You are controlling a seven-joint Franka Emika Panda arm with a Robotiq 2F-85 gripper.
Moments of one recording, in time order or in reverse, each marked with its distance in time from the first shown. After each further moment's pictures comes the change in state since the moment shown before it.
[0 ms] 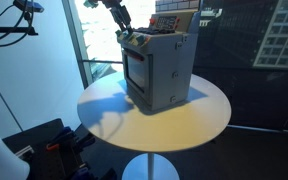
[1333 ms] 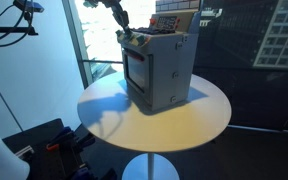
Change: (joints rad) arm 0.003 0.001 0.007 0.000 0.000 0.026 0.002
